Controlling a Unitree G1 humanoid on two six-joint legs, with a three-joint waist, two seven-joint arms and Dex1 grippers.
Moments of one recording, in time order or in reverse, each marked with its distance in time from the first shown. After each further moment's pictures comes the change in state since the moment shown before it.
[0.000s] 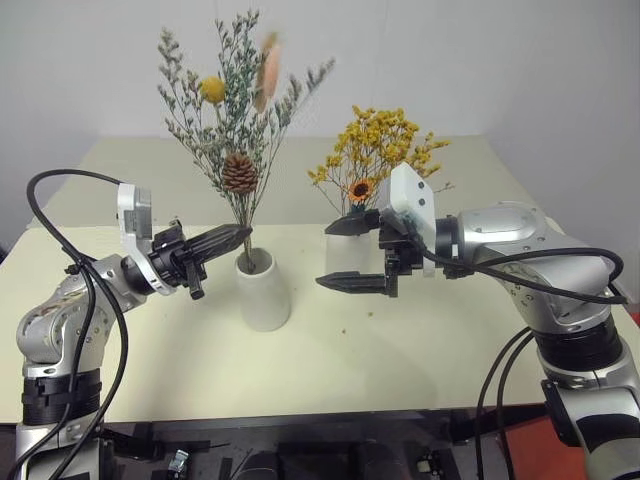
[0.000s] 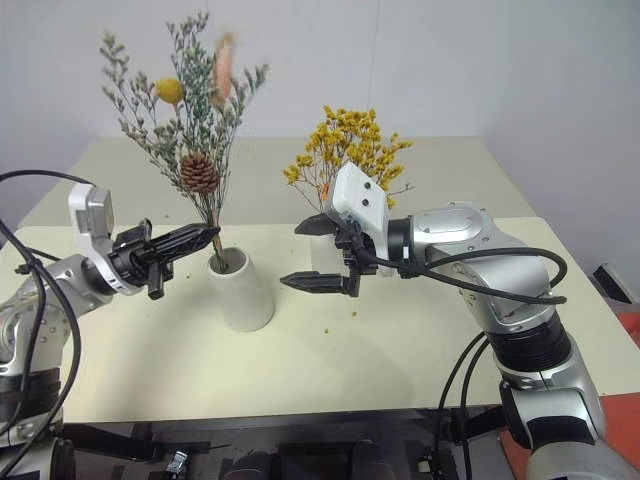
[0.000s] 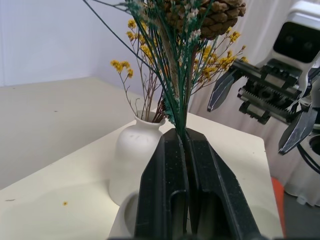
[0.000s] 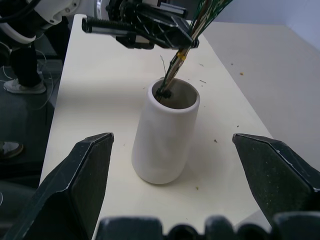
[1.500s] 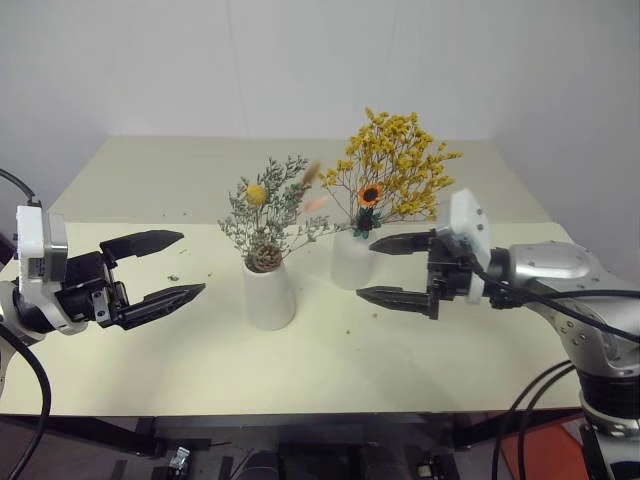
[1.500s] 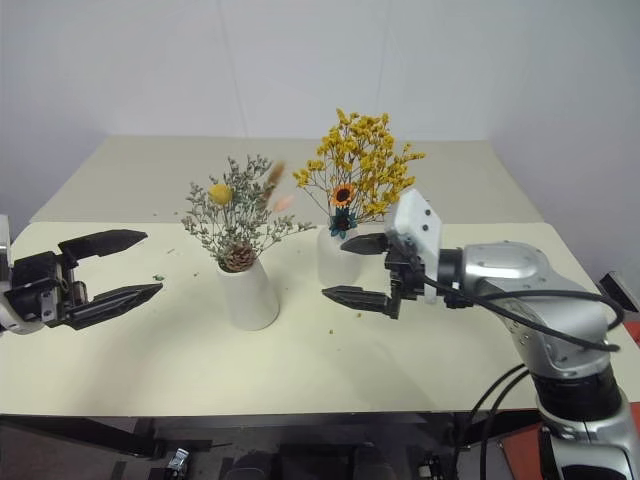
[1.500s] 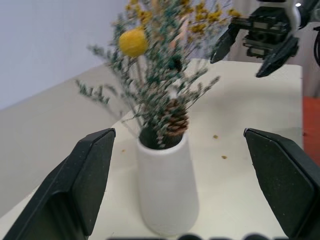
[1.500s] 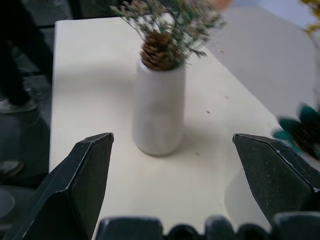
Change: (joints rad) left arm 0.331 0.283 0.275 -0.230 -0.014 -0.126 -0.130; right arm 0.325 -0.118 -0.243 -0.129 0.107 0.006 -0.041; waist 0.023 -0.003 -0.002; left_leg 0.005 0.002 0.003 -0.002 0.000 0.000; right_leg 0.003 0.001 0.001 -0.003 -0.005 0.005
